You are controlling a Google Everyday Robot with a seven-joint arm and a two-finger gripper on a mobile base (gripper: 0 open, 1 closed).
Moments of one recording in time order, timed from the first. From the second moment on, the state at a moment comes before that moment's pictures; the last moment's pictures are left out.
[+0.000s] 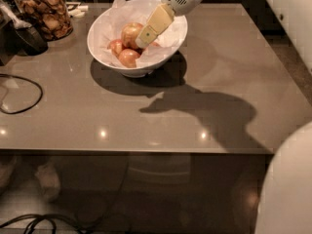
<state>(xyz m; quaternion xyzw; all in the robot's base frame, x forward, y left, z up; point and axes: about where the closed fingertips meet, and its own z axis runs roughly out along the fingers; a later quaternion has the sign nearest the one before) 0.660 -0.007 0.981 -0.52 0.78 0.16 0.30</state>
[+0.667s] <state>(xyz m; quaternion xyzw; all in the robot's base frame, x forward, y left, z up) 0.679 0.018 0.980 -0.54 0.78 0.15 0.28</state>
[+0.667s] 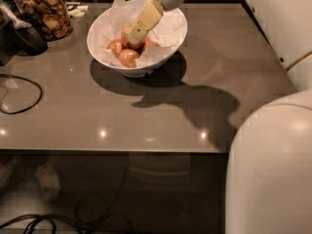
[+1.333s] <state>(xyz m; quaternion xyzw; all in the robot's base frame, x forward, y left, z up) 0.699 0.022 0.979 -0.54 0.78 0.15 0.28</state>
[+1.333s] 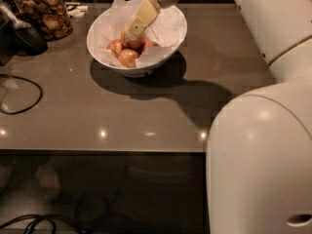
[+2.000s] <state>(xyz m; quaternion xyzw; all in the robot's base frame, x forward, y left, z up) 0.716 0.016 0.974 -0.52 0.79 0.14 0.28</state>
